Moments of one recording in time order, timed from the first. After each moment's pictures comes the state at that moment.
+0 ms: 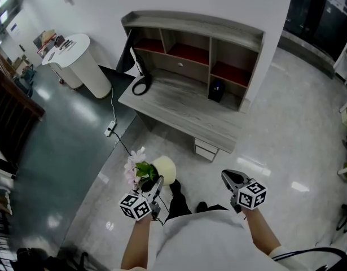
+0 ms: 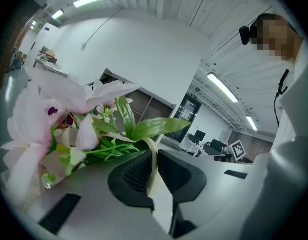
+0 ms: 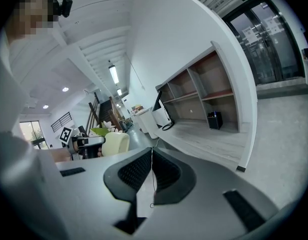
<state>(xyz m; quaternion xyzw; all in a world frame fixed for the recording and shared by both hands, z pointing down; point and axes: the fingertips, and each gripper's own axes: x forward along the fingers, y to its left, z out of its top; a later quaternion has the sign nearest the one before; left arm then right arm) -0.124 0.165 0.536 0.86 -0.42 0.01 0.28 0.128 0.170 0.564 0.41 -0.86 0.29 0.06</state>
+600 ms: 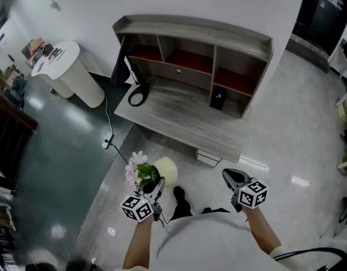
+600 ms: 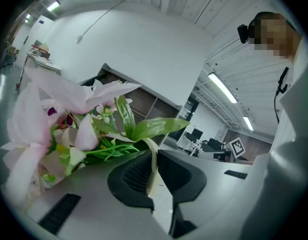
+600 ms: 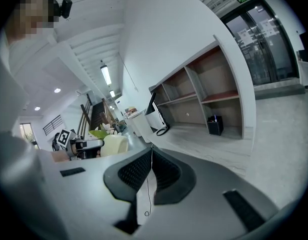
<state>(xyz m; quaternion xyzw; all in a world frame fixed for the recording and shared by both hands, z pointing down) -0.156 0.063 0.544 0.88 -0.39 0.02 0.29 0.093 0.078 0.563 0.44 -0.84 0.30 0.06</state>
